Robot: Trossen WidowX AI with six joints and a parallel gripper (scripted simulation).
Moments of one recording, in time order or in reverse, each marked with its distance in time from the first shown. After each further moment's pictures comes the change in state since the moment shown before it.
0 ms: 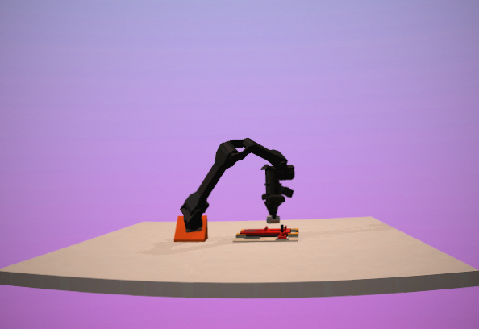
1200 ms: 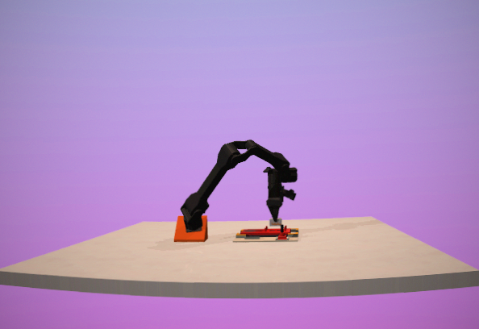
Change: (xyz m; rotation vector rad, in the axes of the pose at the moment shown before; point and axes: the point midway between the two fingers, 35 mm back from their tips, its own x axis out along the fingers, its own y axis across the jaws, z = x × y) arm 0.011 -0.003 0.010 0.267 -0.003 -0.005
